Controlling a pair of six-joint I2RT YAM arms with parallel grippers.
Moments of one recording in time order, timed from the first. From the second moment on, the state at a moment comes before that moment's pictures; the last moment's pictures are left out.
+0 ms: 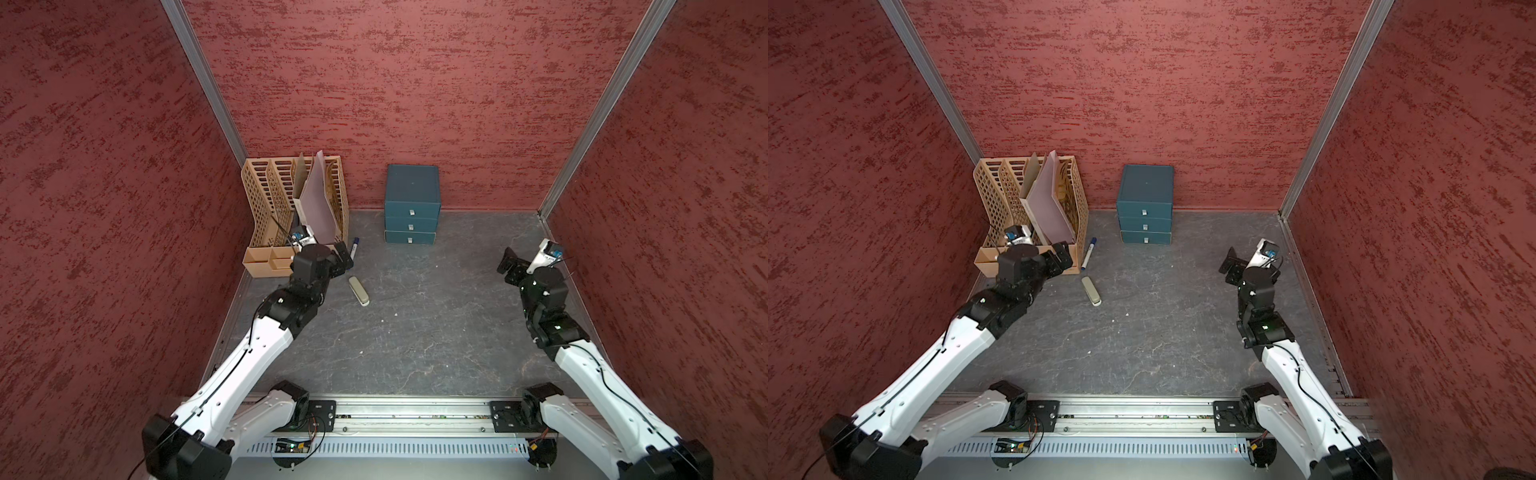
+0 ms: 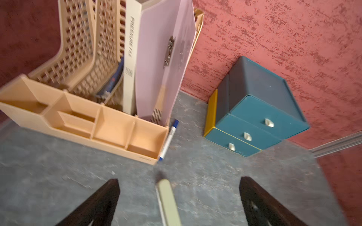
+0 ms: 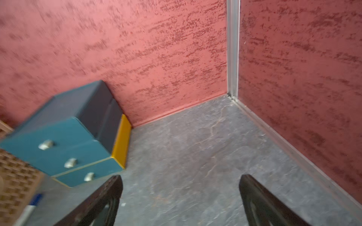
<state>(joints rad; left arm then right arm) -0.42 0.96 0.86 -0.33 -0.44 -0.56 0.23 0.89 0.55 0.12 0.42 0.30</state>
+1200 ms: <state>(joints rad) 0.02 1.54 0.35 0.90 -0.09 -0.09 0.16 1.60 0.23 1.24 0.30 -0.05</state>
